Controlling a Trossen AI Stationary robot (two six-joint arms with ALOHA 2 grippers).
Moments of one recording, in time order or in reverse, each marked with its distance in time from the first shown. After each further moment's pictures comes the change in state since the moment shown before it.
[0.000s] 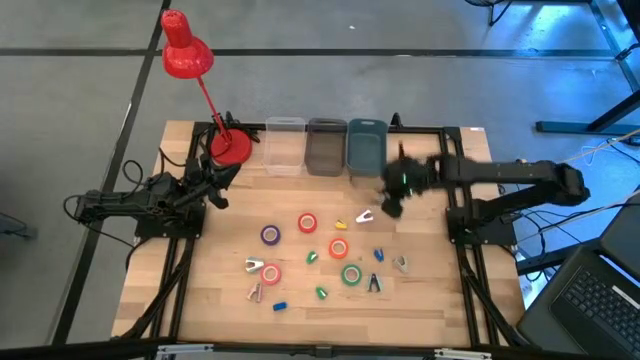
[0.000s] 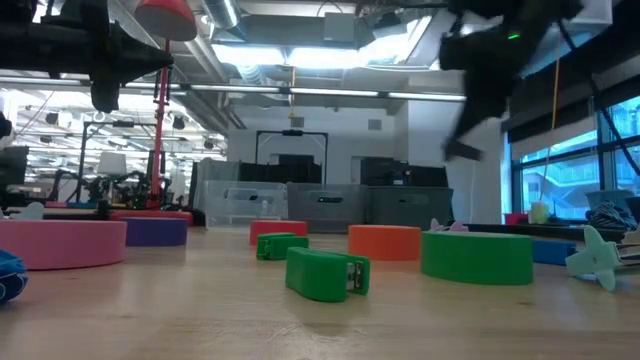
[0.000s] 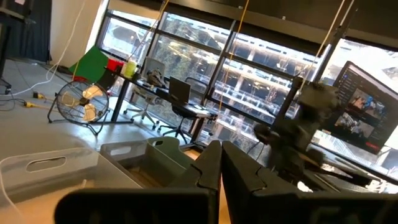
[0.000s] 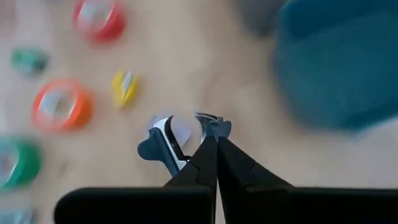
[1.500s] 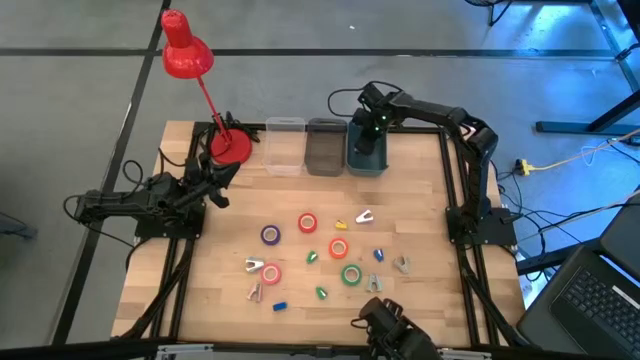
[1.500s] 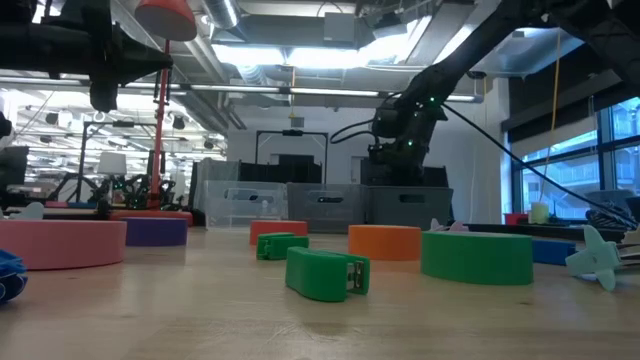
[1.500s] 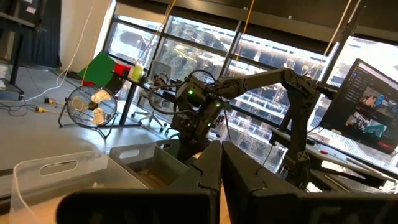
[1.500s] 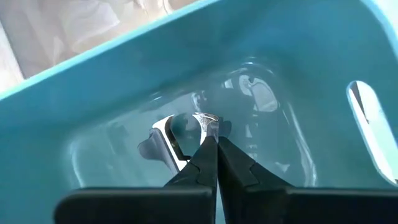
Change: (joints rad) left arm 0.000 0.000 0.000 0.000 -0.027 0.033; right arm -0.598 0.837 0.590 -0.055 -0.266 -0.529
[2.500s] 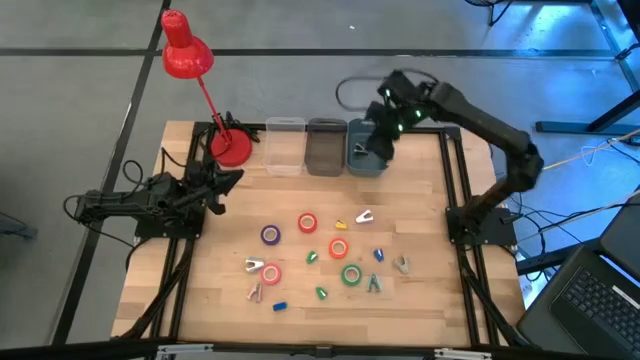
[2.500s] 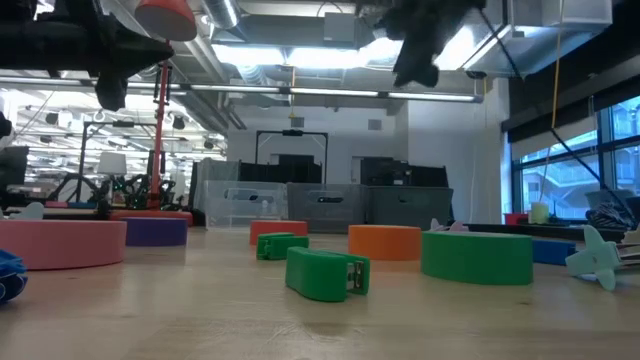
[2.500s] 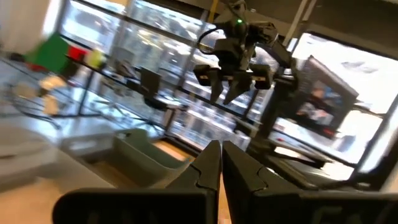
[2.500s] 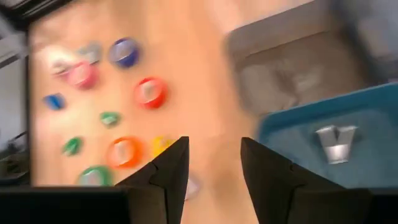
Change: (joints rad) left arm 0.000 0.000 0.000 0.001 0.176 -0.073; right arm 0.251 -0.454 0.154 -0.385 -0.242 0.208
